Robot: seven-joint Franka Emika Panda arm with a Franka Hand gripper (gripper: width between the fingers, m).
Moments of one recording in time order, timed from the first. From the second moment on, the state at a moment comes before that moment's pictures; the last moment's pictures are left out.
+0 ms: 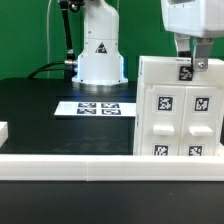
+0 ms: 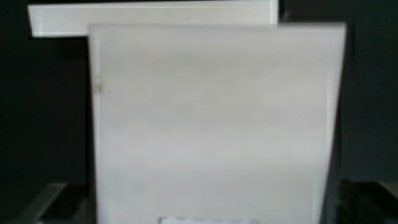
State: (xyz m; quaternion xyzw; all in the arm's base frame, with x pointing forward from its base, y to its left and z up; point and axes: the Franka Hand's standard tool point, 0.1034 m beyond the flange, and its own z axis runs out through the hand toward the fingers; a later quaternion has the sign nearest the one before) arm 0.622 0.094 0.157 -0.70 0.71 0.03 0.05
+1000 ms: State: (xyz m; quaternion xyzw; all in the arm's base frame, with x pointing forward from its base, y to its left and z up) arm 0.631 0.099 0.181 -0.73 0.67 0.04 0.09
